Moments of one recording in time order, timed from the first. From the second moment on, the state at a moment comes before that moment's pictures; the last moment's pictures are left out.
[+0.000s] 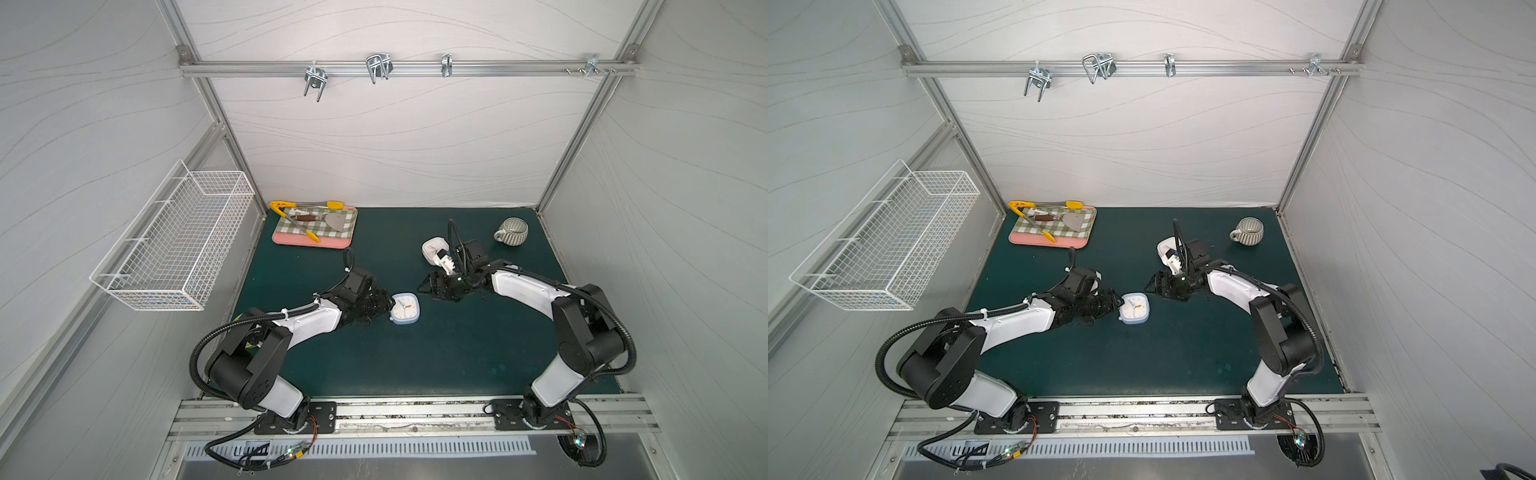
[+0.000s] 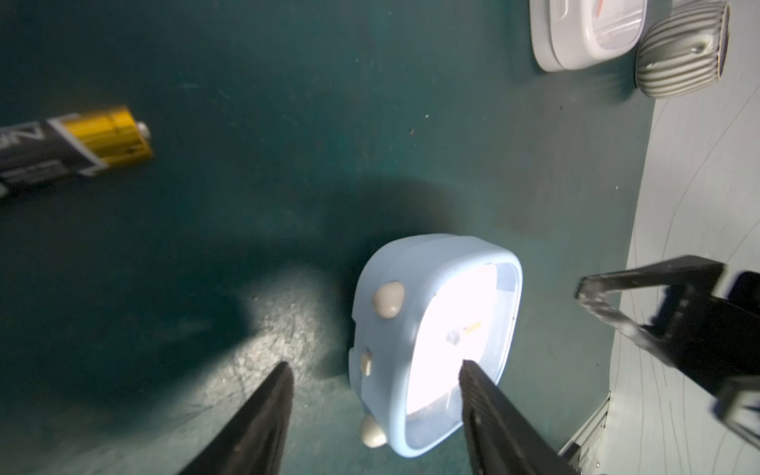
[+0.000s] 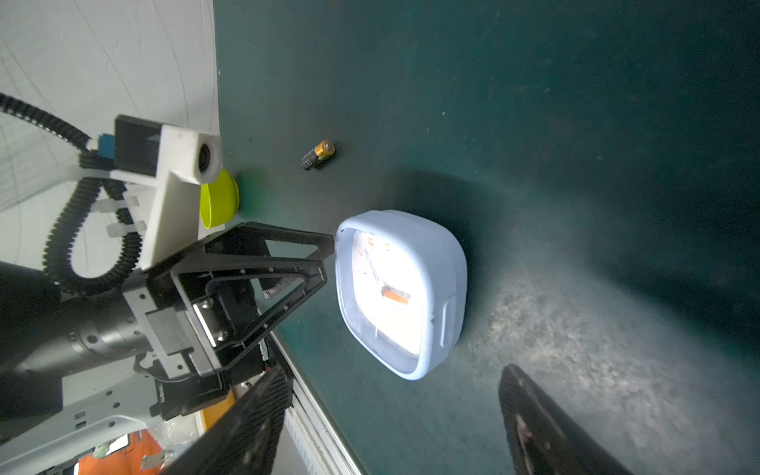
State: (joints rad) left arm -0.54 1.52 0.70 -0.08 0.27 -0.89; right arm 0.49 1.69 1.01 -0.34 -0.74 0.46
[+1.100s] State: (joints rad) left arm -0.51 1.58 0.70 -0.01 0.35 -0.88; right arm 0.49 1.99 1.00 0.02 -1.06 0.56
